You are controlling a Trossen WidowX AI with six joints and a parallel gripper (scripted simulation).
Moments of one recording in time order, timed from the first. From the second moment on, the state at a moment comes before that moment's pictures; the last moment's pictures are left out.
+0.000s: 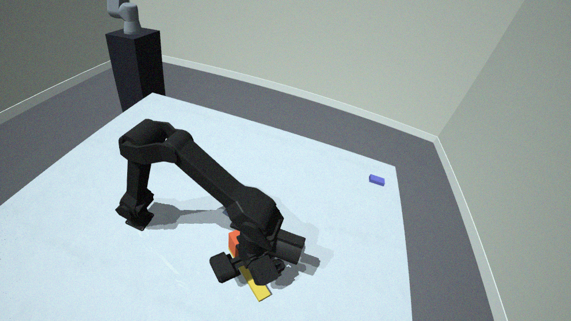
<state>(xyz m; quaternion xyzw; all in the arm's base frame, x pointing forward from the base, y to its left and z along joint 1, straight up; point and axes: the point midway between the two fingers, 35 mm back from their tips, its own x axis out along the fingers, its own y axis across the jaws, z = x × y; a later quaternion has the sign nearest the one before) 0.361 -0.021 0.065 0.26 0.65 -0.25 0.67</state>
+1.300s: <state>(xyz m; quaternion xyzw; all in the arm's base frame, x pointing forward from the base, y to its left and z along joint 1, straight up) 0.357 -0.021 0.055 0.26 0.65 -0.25 0.66</state>
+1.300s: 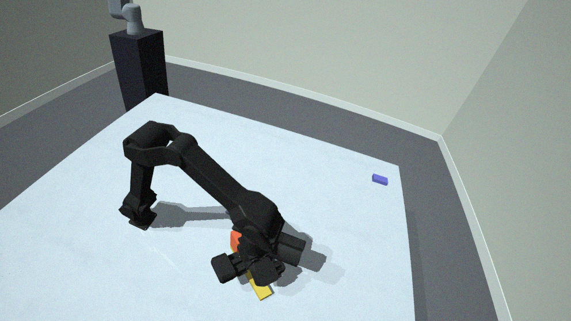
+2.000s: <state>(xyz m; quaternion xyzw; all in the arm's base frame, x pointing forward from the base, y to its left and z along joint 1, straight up) 0.361 -0.021 0.107 0.26 0.65 -0.25 0.67</state>
